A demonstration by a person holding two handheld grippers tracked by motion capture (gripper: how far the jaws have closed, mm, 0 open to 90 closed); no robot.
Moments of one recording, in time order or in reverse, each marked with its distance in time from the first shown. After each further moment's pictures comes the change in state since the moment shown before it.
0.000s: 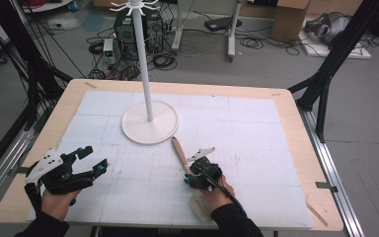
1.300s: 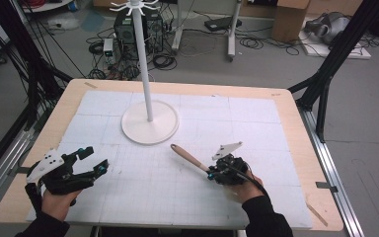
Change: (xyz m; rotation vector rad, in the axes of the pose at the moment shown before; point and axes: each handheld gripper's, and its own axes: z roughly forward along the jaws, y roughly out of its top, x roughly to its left) left arm -0.001 -0.001 0.001 0.014 -0.001 -0.002; right arm -0.059 -0.023 -0.039 -0.013 0.101 -0.156
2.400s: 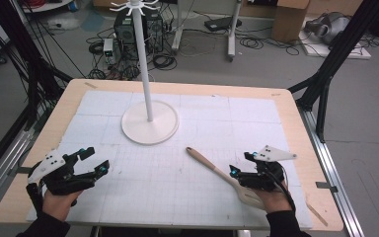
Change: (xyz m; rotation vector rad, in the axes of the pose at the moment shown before) left arm -0.002 -0.001 0.001 0.000 -0.010 0.005; right arm -0.014 -0.050 -0.072 -0.358 -0.195 0.181
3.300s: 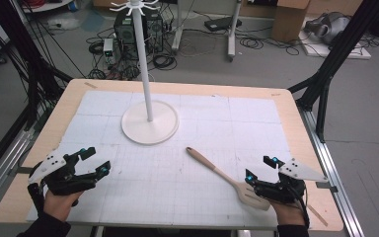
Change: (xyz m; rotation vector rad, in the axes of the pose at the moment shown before) left arm -0.002 0.000 0.001 -0.008 -0.014 -0.003; right arm -0.004 -0.026 -0.042 -0.186 -0.069 0.047
